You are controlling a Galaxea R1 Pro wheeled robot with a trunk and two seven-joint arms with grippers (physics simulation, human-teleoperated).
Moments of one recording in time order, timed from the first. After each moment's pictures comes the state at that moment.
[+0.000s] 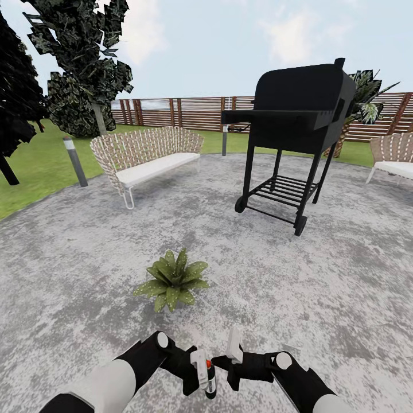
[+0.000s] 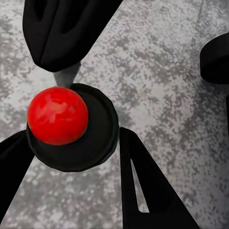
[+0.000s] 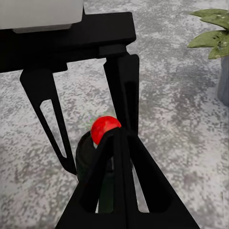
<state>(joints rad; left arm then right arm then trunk) -0.71 -0.15 -0.31 -0.26 -0.65 -0.14 -0.92 -0.53 -0.01 0.31 -0.47 0.25 -0.41 0.87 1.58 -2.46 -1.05</state>
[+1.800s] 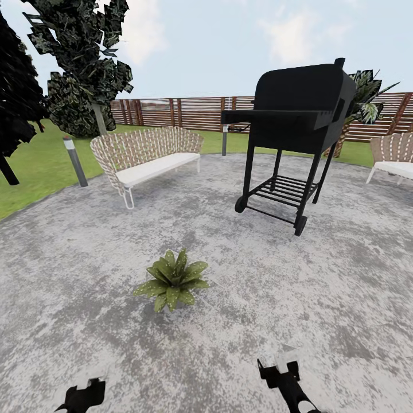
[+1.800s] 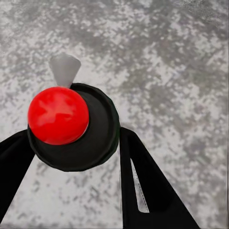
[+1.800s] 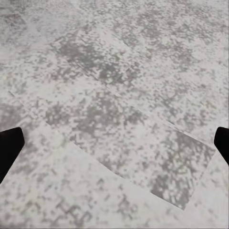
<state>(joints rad) -0.53 0.19 -0.24 0.01 0.39 -0.33 -0.09 -0.50 -0.02 0.30 -0.12 -0.07 -0.49 -0.07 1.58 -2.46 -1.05</state>
